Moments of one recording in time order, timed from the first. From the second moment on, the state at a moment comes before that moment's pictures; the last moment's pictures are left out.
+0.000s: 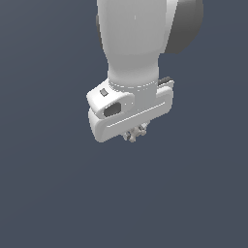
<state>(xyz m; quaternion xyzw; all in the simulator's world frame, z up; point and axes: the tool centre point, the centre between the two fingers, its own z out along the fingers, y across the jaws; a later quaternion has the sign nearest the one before) 0.110 0.028 0.327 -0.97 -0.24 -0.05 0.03</state>
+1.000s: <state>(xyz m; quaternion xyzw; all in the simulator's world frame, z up) 0.119 -0.004 0.458 -0.93 -0.36 -0.07 0.04</state>
